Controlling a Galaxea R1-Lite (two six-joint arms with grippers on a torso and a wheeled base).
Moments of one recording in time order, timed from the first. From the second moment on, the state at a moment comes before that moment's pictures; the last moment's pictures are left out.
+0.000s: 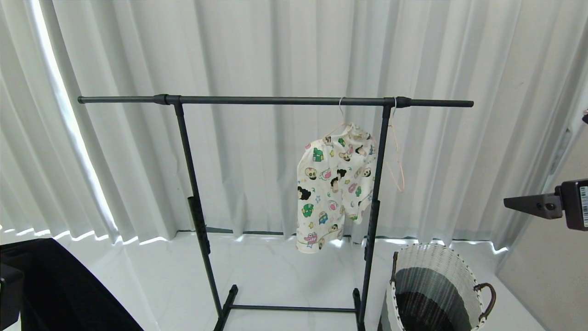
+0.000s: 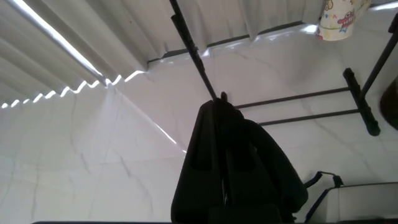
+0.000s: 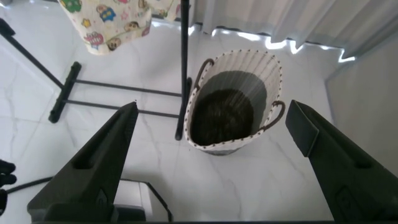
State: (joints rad) left arm -0.22 0.89 -0.77 0.37 0.23 0.25; right arm 0.42 1.21 -1.11 0.48 -0.23 0.16
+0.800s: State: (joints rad) left arm -0.22 0.84 -0.74 0.37 0.23 0.26; right arm 0.42 1.21 -1.05 0.35 -0.23 0.13
